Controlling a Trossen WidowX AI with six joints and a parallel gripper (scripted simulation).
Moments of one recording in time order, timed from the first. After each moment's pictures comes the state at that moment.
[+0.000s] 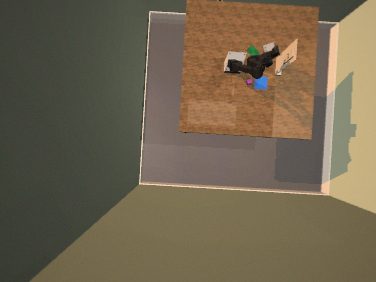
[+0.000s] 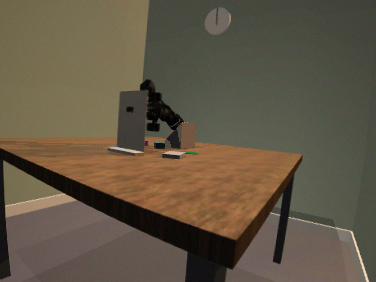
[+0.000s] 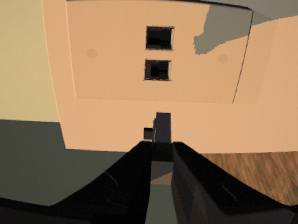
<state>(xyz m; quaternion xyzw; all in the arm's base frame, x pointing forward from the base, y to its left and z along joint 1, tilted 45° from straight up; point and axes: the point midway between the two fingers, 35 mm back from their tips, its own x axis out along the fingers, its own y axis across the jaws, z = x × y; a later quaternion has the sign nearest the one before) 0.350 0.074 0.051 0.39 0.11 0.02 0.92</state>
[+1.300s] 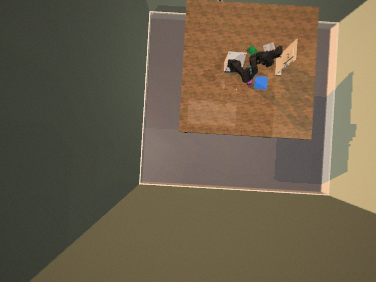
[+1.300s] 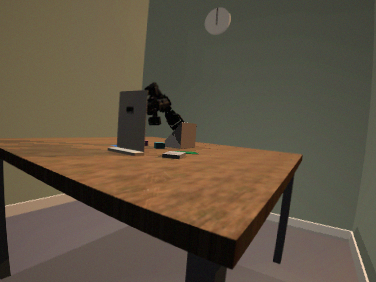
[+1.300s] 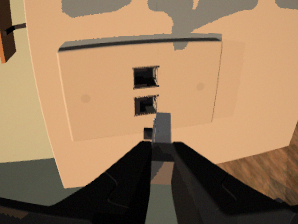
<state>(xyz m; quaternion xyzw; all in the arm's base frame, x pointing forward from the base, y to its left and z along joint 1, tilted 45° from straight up) 0.344 0.072 0.078 0.41 0.11 -0.10 0.90</state>
